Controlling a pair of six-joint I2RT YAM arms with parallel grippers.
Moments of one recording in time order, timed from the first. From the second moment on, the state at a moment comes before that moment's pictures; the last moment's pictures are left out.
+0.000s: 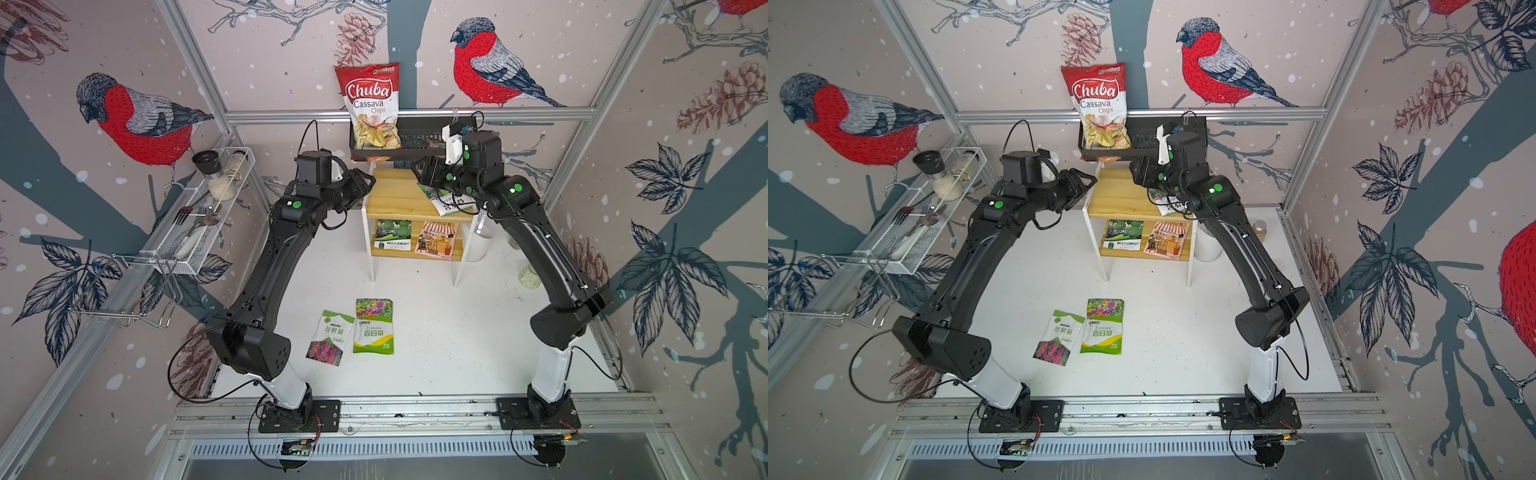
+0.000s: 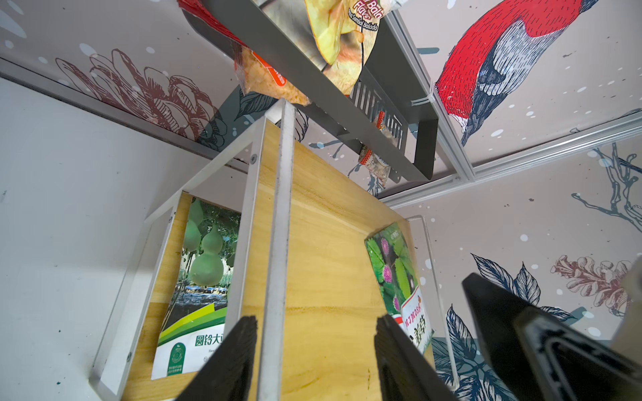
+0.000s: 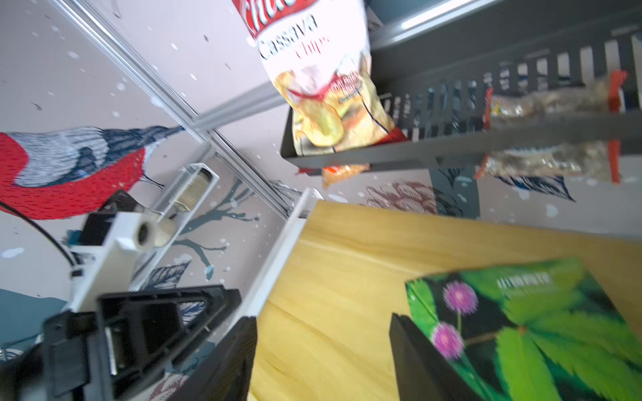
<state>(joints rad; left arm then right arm) -0.26 1.65 1.88 -0.64 0.35 -0.81 0.61 1.96 2.42 -0.75 -0.12 0.48</state>
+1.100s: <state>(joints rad) -0.23 1.70 1.95 -0.68 0.37 -0.76 0.64 2.11 2.43 -0.77 -0.10 0.41</state>
